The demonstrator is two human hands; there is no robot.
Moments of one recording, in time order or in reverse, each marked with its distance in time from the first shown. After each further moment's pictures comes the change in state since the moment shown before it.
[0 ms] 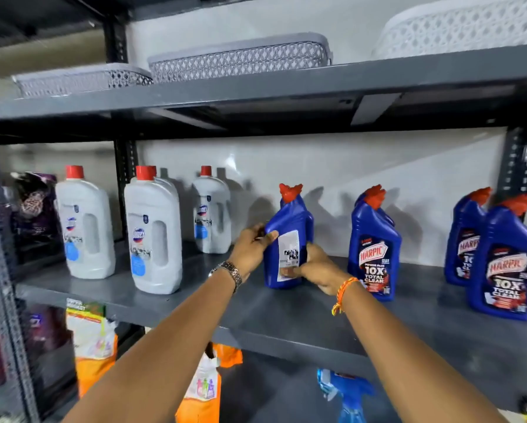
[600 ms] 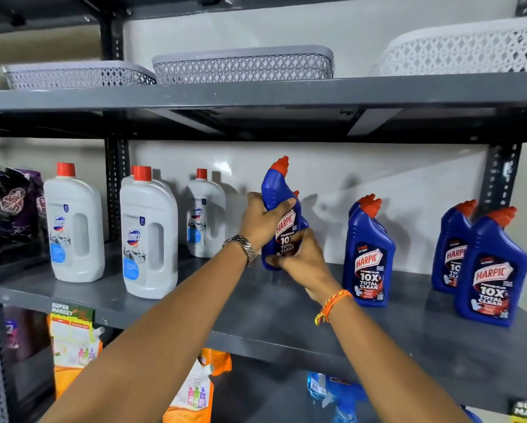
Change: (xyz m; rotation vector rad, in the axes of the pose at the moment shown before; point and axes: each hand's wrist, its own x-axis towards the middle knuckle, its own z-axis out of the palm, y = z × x) left_hand 0.024 0.062 0.013 -0.108 0.110 0.034; right_hand -0.021 -0.042 0.028 -0.086 0.346 -0.083
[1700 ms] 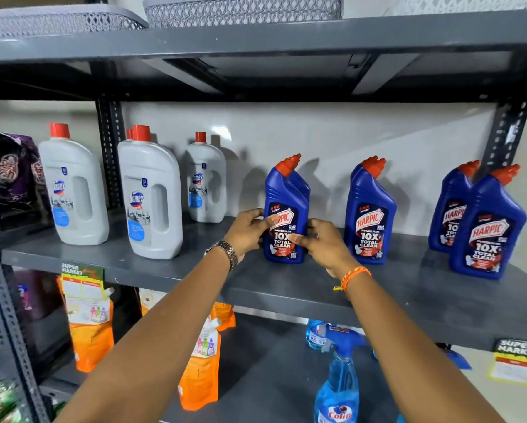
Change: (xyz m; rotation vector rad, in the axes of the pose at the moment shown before) left_hand -0.055 -0.068 -0.036 -0.012 -0.224 -0.278; right_hand -0.018 0.044 -0.020 0.001 -0.100 0.083
